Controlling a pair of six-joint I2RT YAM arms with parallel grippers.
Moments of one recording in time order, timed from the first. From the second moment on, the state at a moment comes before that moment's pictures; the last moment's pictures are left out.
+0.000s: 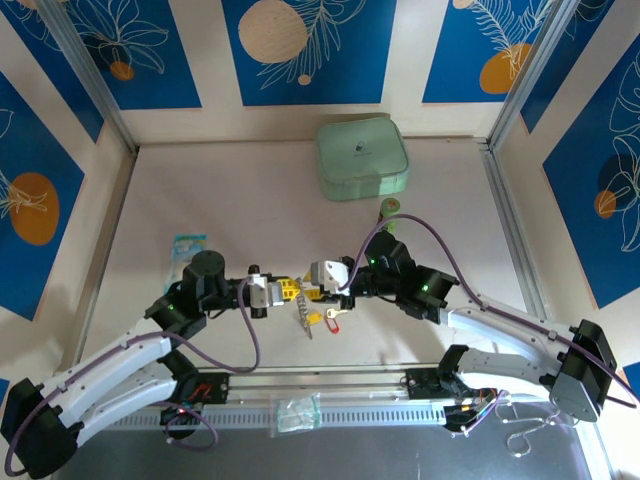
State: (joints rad) left arm -0.72 0.78 0.49 0.01 0.63 0.58; right arm 0.92 1.06 0.75 -0.13 -0.47 -0.55
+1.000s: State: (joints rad) left arm -0.72 0.68 0.49 0.00 0.60 0.52; right arm 0.92 1.06 0.76 -0.14 -0.47 -0.55
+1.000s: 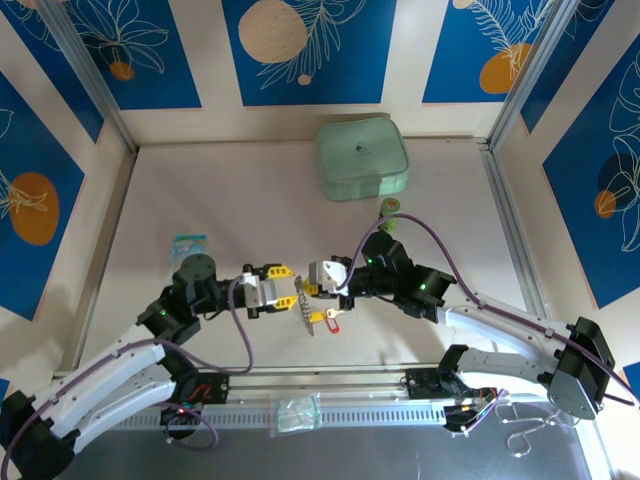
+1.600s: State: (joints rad) left arm -0.72 0.46 0.52 -0.24 0.05 0.12; right arm 0.90 1.00 0.81 -0.33 -0.35 -0.52
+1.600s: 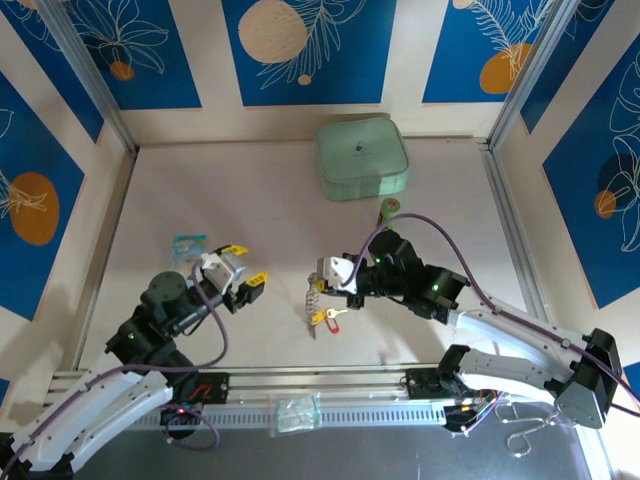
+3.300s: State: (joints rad) left arm -0.96 1.17 0.67 -0.38 0.03 -0.70; right arm 0.64 0.94 1.02 -0.83 -0.09 -0.12
